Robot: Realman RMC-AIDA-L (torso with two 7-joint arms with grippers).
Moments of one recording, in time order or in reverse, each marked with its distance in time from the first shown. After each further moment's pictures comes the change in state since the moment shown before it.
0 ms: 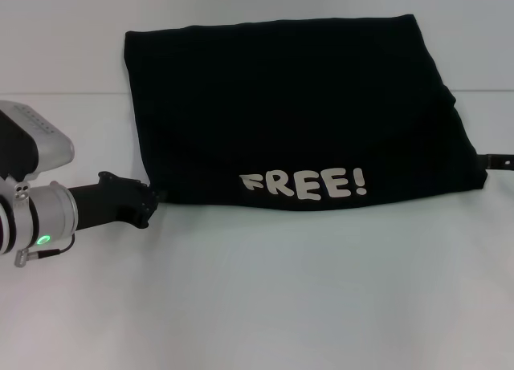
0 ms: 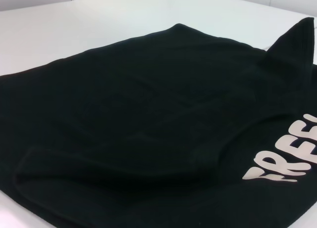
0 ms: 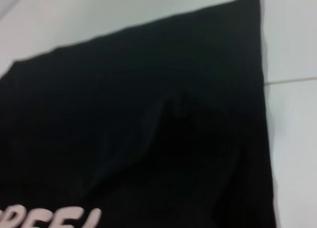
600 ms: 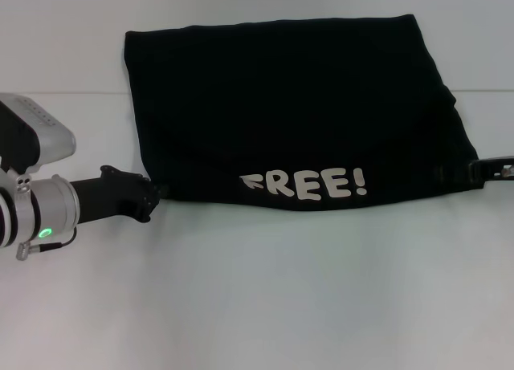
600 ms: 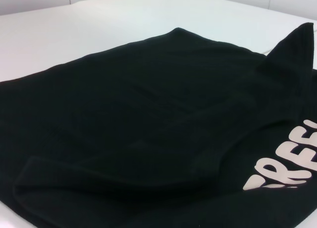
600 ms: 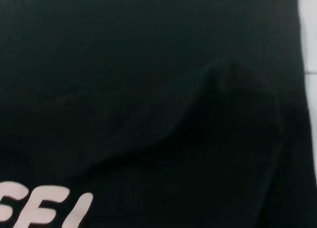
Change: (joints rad) left arm -0.014 0.005 0.005 0.002 0.000 0.002 -0.012; right arm 0.080 0.048 -0.212 0.122 -0.015 0.270 0.007
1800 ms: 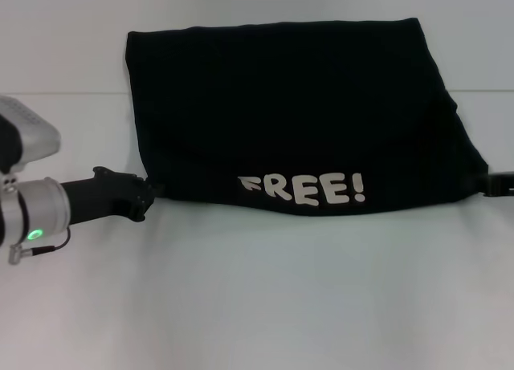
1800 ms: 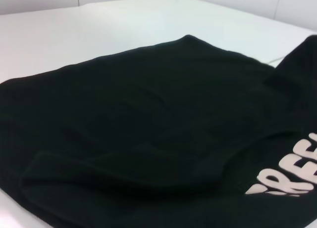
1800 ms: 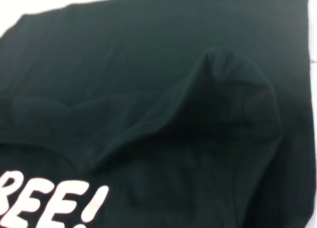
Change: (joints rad) left arm 0.034 -0.005 -0.006 0.056 -0.008 0.061 -0.065; right arm -0.104 -0.012 0.057 -0.061 0.128 -0.160 -0.112
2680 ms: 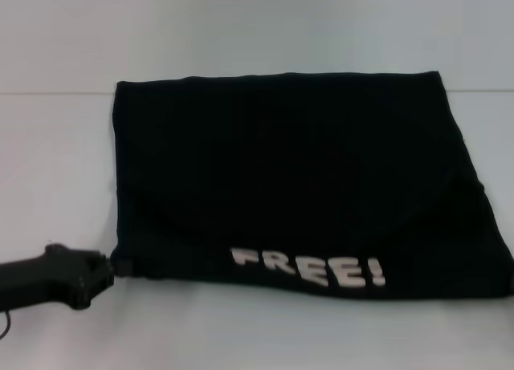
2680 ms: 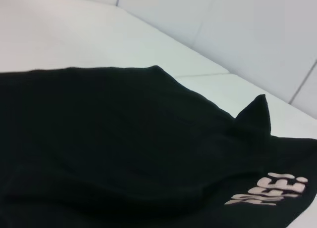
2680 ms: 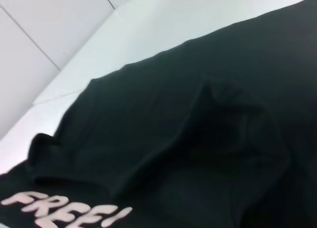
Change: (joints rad) left arm 0.169 0.011 -0.232 0.168 0.100 0.583 -0.063; right arm -0.369 0.081 0.247 -0.178 0.152 -0.525 -0.277
